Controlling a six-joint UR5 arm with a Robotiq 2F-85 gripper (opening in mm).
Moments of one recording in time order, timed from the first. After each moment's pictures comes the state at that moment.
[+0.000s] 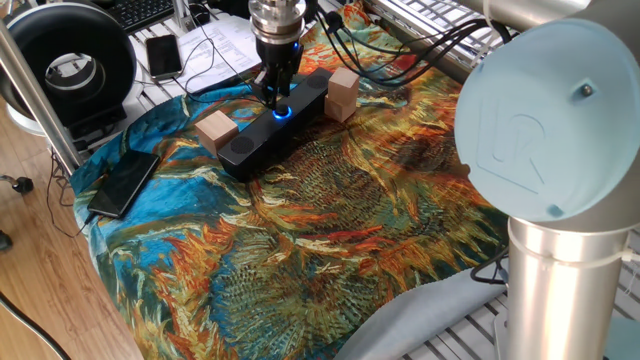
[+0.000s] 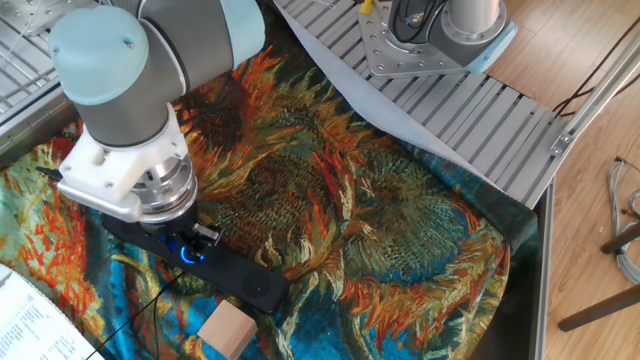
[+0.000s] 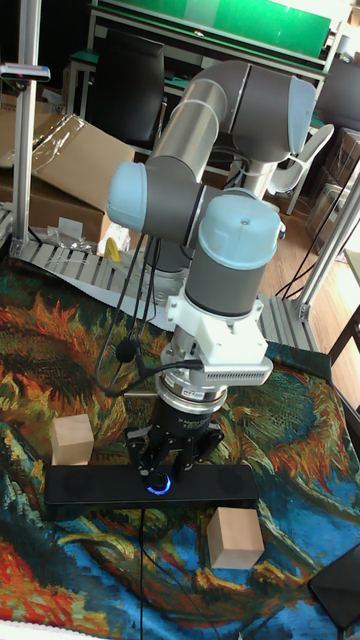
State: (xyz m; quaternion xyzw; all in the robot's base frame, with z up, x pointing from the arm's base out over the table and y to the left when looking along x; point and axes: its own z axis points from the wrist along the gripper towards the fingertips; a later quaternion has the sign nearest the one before) arm 0.690 0.018 0.072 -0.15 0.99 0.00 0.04
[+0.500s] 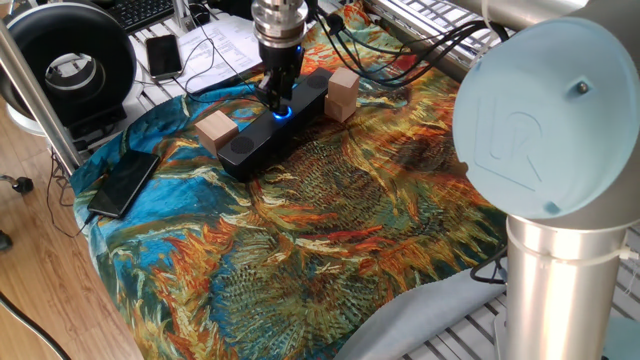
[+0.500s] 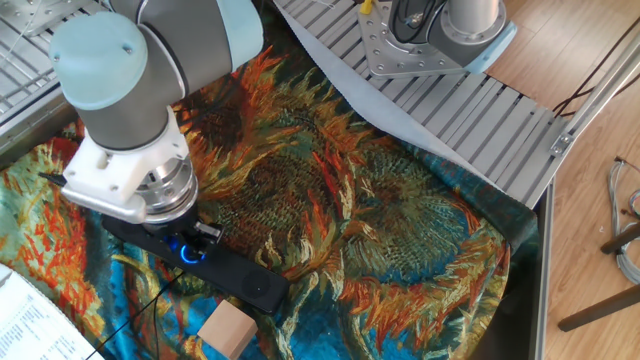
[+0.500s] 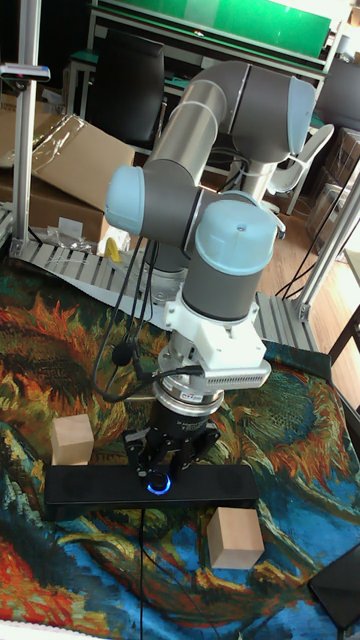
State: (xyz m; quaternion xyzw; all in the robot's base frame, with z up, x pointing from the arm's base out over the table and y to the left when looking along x) arm 0.685 0.016 0.066 -0.19 0.98 0.00 0.03
